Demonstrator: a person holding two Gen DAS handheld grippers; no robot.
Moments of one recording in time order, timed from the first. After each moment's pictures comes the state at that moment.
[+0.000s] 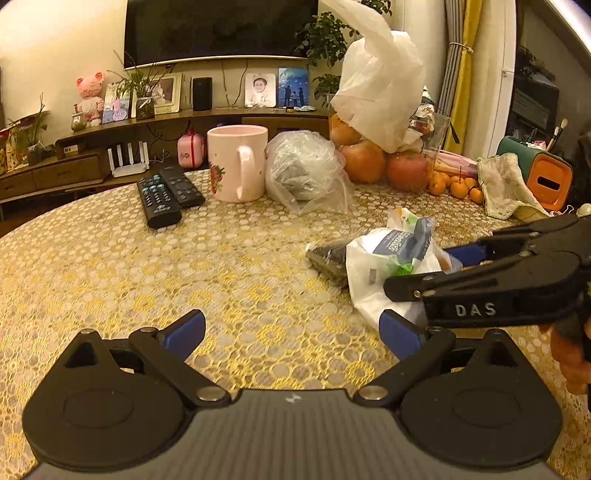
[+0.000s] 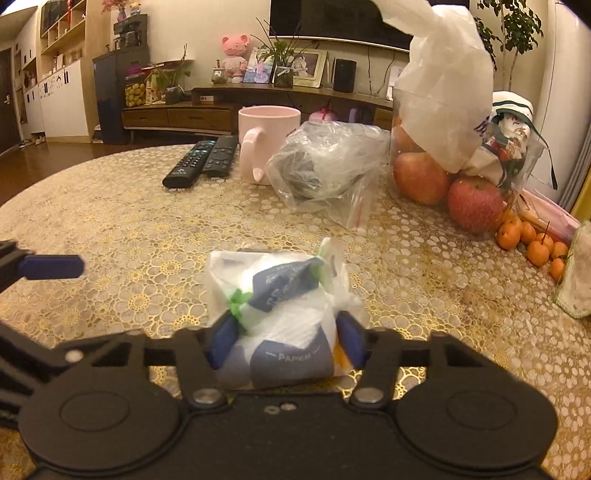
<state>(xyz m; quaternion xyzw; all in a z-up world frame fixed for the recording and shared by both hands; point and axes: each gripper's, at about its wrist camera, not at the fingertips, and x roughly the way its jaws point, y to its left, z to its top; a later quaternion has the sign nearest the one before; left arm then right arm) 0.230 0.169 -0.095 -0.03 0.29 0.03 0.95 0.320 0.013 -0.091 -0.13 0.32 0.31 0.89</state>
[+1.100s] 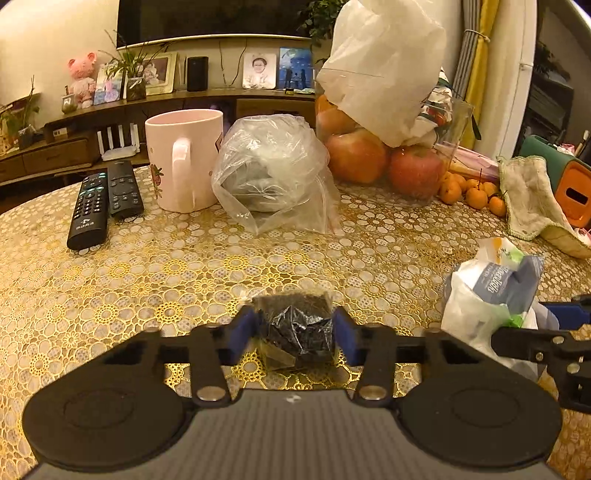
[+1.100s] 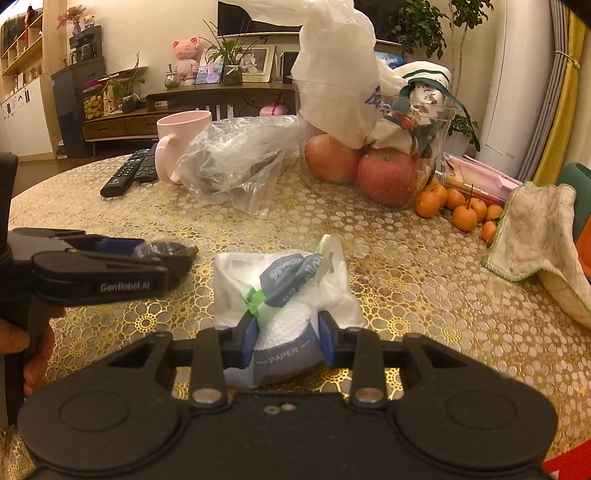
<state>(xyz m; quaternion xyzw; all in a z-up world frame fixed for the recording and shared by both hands) 0.336 0.136 -0.112 -0.05 0.32 0.04 0.94 0.344 -0.063 -0.084 -0.10 0.34 0.25 0.90</state>
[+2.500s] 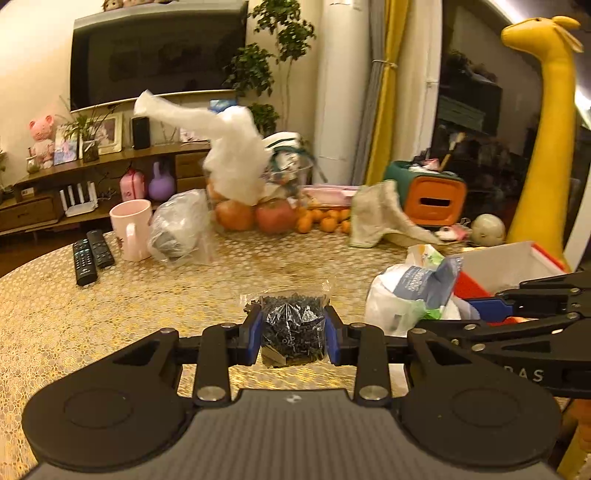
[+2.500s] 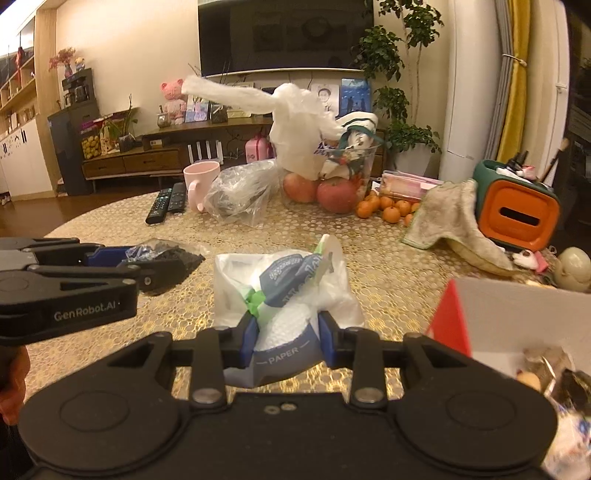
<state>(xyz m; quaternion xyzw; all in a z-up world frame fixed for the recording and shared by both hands) 0.150 0.012 0.019 -0.01 0.27 -0.05 0.96 0.187 -0.162 0.014 -0.05 0.31 0.23 0.92</state>
